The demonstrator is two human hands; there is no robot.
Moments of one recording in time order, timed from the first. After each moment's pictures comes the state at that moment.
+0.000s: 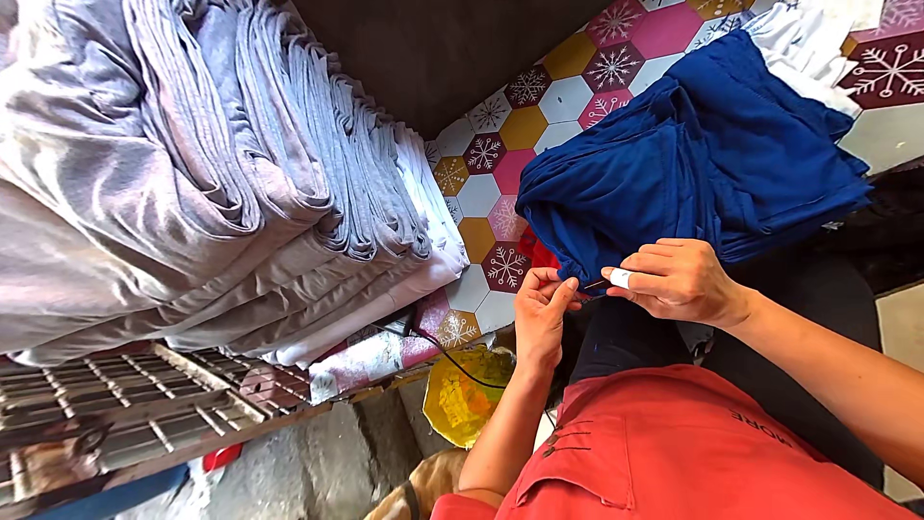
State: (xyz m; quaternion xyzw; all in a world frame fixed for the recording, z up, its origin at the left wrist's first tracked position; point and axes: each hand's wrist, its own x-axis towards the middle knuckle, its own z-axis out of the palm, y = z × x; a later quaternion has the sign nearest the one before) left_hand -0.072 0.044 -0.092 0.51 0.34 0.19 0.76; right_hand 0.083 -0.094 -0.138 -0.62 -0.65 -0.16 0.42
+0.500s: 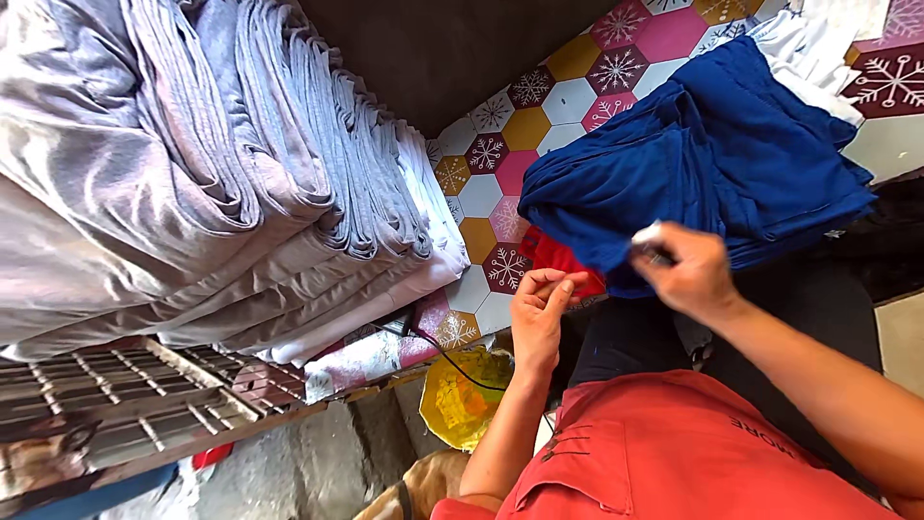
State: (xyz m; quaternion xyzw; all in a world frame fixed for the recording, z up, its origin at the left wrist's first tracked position) left_hand -0.078 0.049 -0.094 0.55 0.30 0.23 0.75; right_hand 0.076 -0.088 -0.125 -0.72 -0.41 -0.03 0.55
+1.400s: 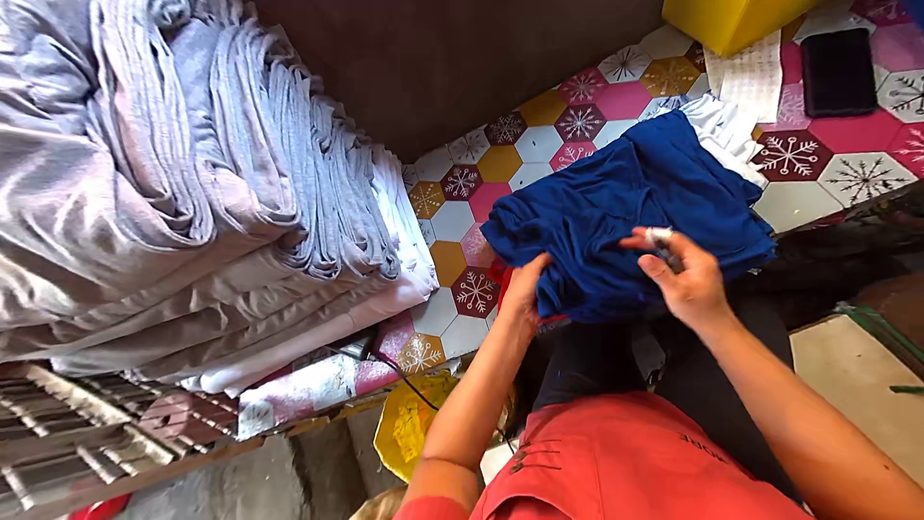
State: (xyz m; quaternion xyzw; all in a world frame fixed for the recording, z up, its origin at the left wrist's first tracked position) left_hand 0.006 0.063 -0.095 0.44 0.38 0.08 0.81; right_hand 0.111 -0.130 -0.131 -0.72 -0.33 0.08 0.60
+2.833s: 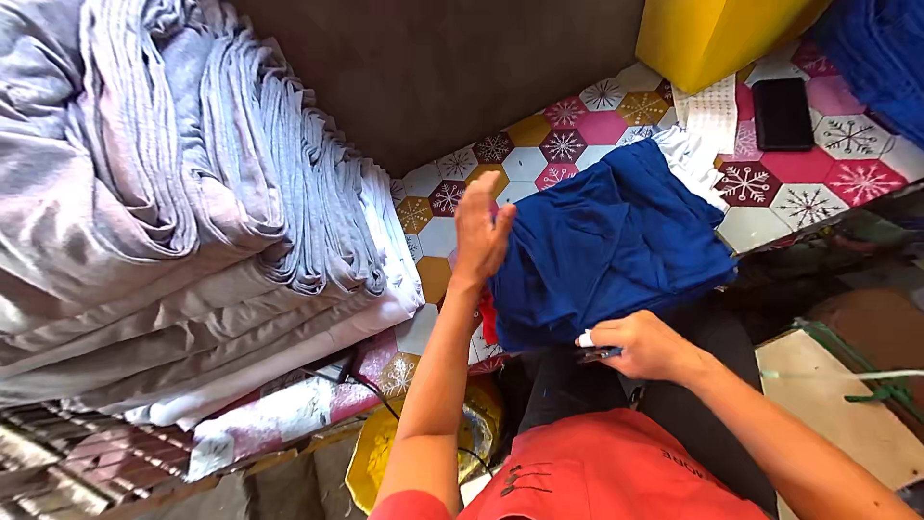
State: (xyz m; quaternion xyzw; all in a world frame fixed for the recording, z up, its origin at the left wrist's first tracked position) left_hand 0.055 0.166 -0.095 0.91 0.10 0.22 0.33; right_hand 0.090 -0.140 -0.142 -0.70 -0.62 0.08 0.34
